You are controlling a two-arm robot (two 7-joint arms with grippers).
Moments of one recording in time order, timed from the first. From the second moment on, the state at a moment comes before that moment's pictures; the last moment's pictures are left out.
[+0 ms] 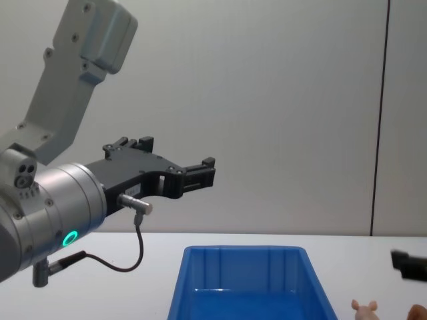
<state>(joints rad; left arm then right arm) -0.24 0.38 0.45 -1.63 -0.20 0.01 -0.01 -0.02 0.39 -0.20 -1.68 0.26 0.18 0.15</state>
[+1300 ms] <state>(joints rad) -0.24 0.38 0.45 -1.63 -0.20 0.01 -0.01 0.02 0.40 -0.20 -1.55 0.21 0.36 0.22</state>
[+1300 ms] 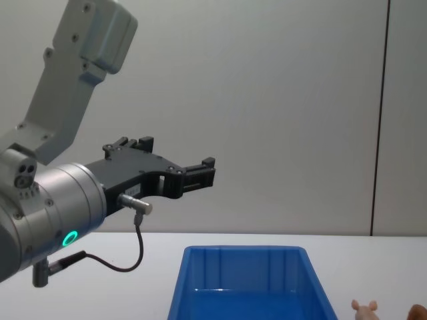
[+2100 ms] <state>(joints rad) -0.24 0.38 0.45 -1.63 -0.20 0.01 -0.01 0.06 0.39 -0.19 -1.58 0.19 0.28 0.20</state>
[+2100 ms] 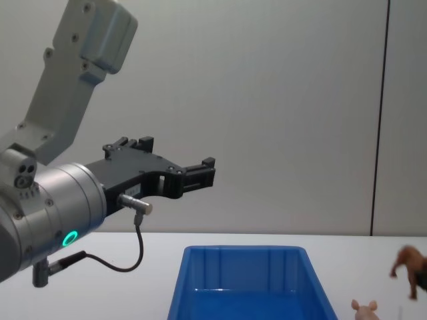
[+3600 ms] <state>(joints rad) -0.24 0.38 0.45 -1.63 -0.20 0.01 -0.01 0.18 0.24 -0.33 -1.55 0.10 0.32 0.43</state>
